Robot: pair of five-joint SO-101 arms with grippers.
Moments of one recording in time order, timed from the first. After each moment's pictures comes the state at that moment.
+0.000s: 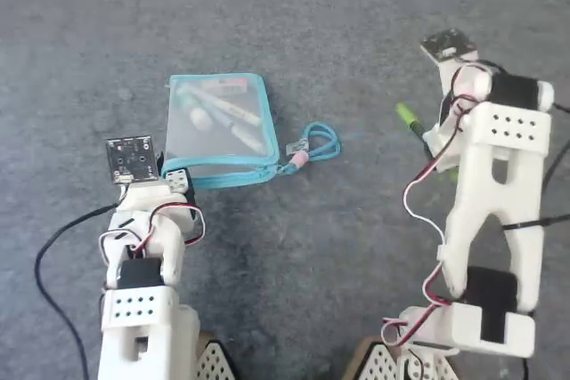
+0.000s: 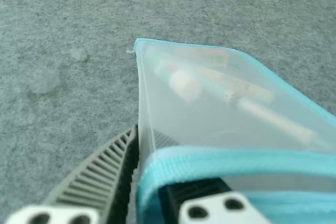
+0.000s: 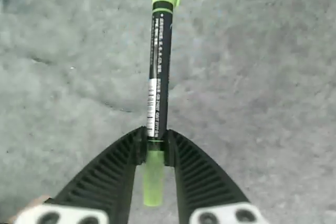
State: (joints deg) left arm -11.5 -68.1 87.9 24.0 7.3; right arm 6.5 -3.5 -4.9 96.9 29.8
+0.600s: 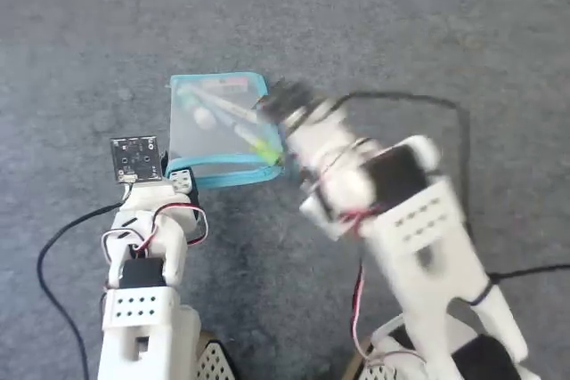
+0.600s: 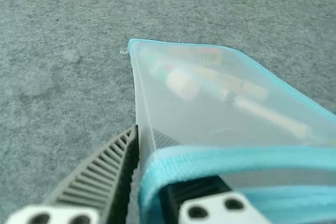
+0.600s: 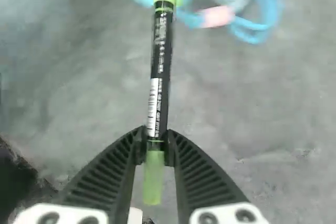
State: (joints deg) left arm -10.1 -68.1 87.9 24.0 7.3; right arm -37.5 -26.8 9.0 100.1 17.0
